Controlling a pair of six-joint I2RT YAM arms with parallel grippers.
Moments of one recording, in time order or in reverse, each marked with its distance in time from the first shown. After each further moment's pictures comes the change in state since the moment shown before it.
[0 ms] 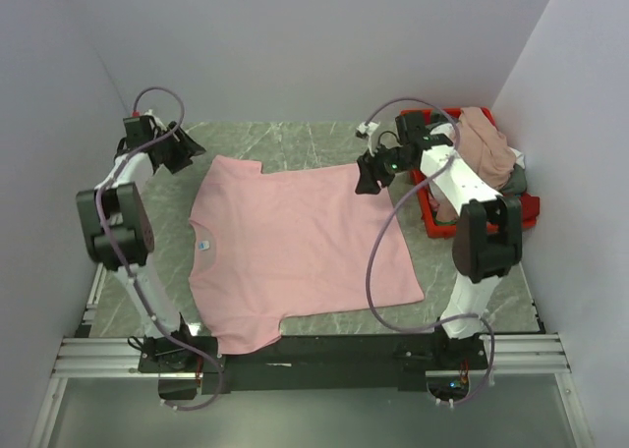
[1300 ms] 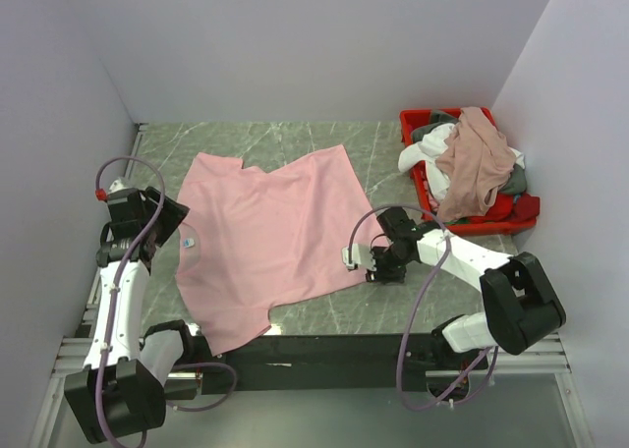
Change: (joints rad) left arm 0.004 -0.958 -0.667 -0.275 -0.322 -0.207; right arm 0.257 -0.407 -0.808 0.080 0.362 -0.593
